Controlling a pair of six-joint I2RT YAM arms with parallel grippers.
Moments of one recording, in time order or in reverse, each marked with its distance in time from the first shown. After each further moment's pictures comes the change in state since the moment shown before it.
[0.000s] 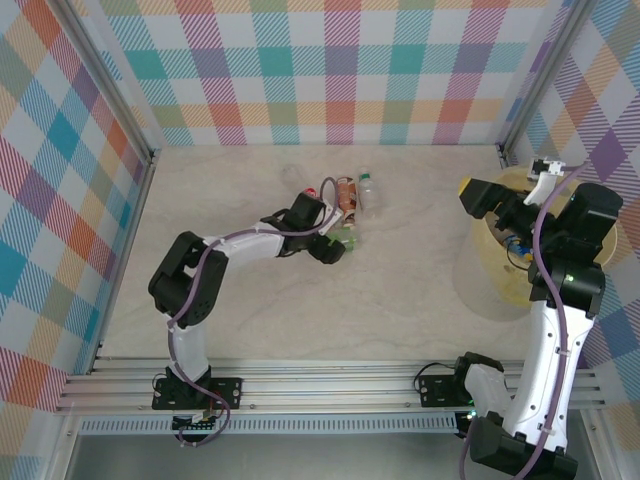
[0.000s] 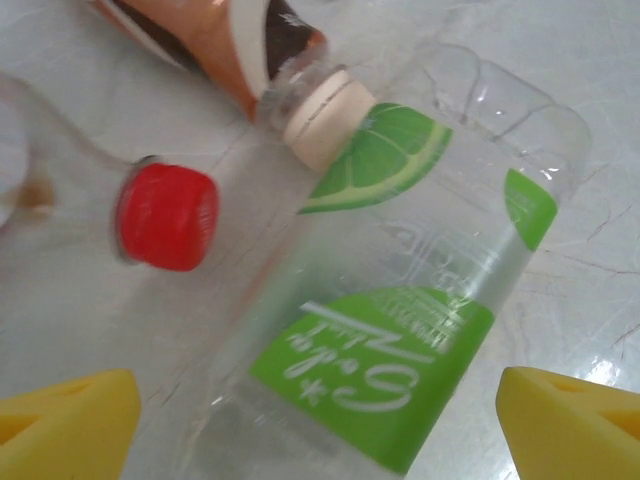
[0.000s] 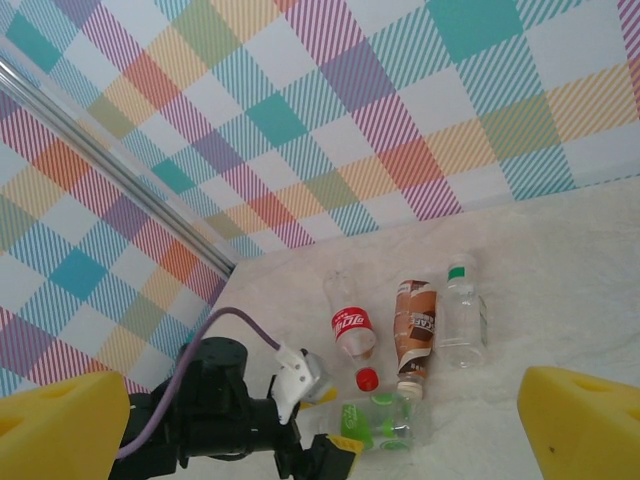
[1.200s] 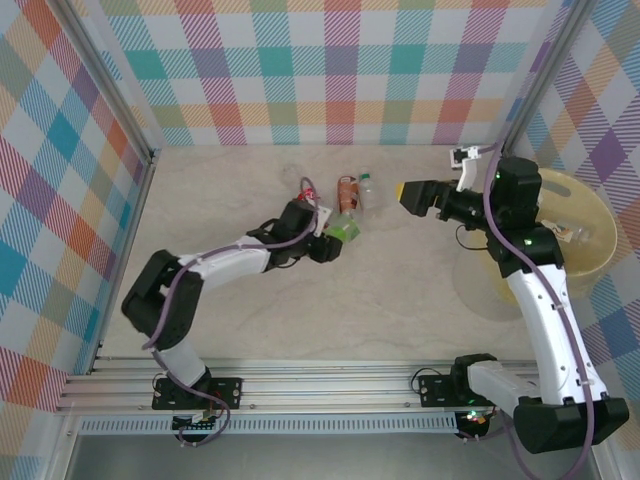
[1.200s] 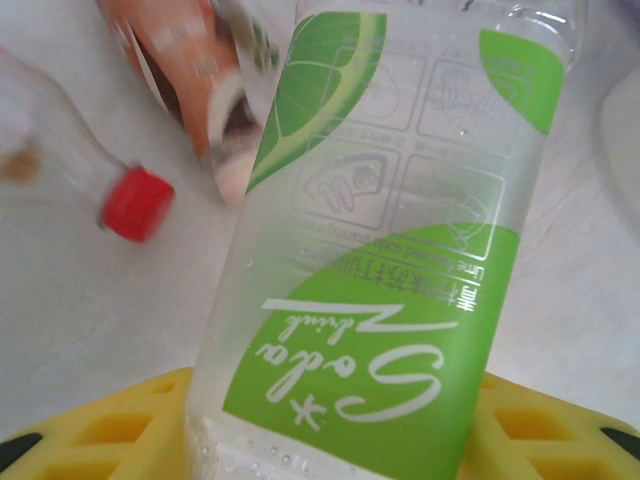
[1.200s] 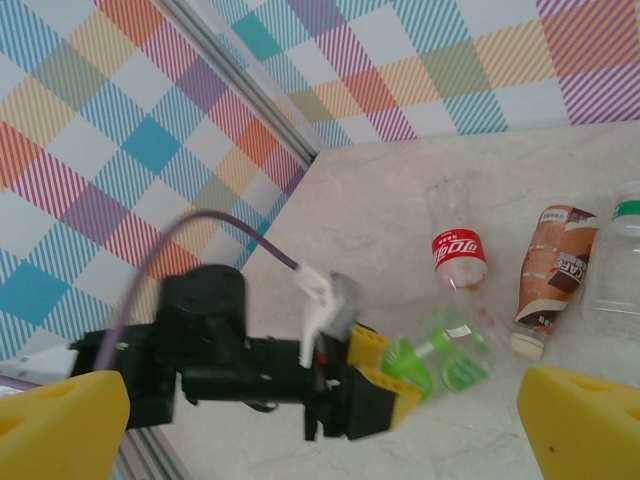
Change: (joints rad) left arm 0.020 -0.274 -0.179 0.131 0.113 -0.420; right arm 0.472 0.195 -0.019 0.126 0.145 0.011
